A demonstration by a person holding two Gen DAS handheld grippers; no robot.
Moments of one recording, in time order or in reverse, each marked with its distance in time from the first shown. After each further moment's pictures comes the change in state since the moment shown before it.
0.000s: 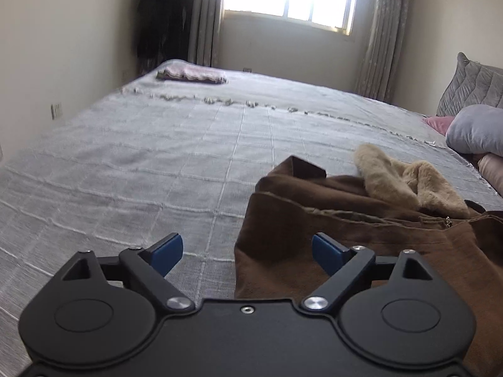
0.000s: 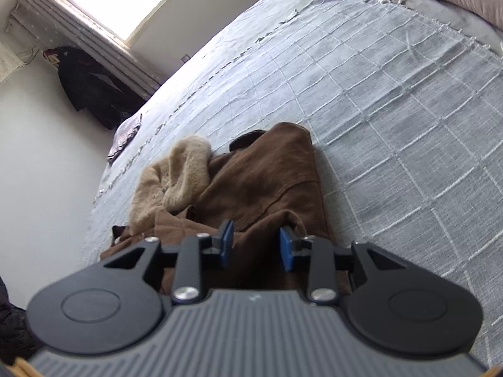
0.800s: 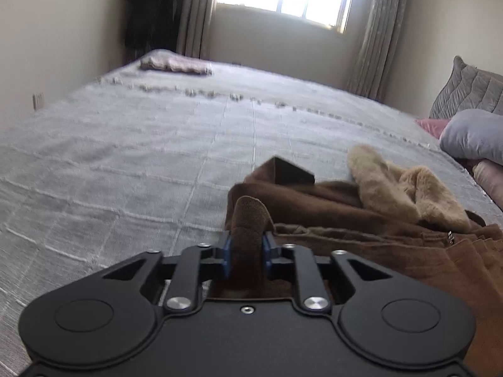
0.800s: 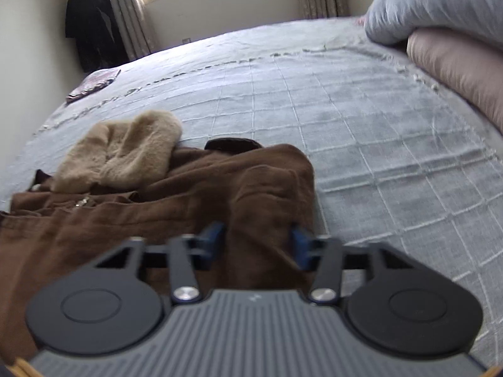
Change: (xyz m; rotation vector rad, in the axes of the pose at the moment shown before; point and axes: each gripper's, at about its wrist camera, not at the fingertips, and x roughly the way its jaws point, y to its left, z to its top) left arm 0.035 -0.022 0.012 -0.004 -0.025 -0.049; right arm 0.084 0.047 -0.022 -0.452 -0.123 -0.301
